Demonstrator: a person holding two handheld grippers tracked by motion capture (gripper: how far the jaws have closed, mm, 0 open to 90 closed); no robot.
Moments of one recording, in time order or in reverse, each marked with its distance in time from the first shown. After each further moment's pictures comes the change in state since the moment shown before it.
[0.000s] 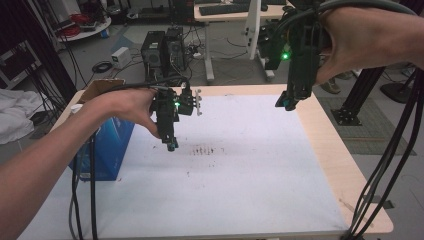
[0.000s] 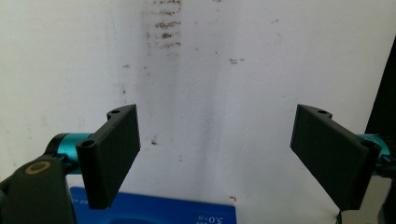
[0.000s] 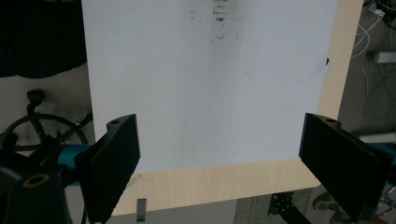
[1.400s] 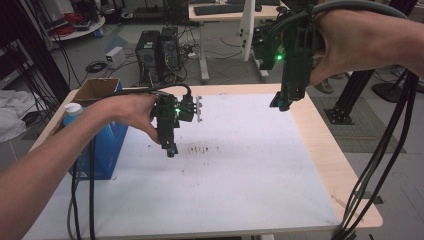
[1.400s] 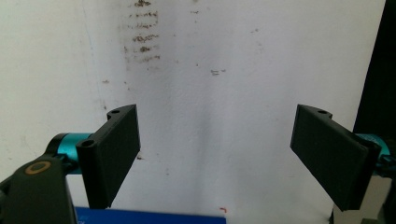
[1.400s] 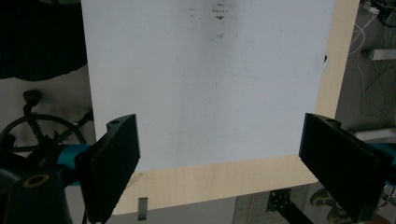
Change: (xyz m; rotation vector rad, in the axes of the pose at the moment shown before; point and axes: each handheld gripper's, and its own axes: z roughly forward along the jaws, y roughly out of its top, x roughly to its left) left arm -0.012 0.007 0.005 -0.004 -0.020 0.025; right arm 0.009 -0.001 -0.003 0.008 -0.017 0.003
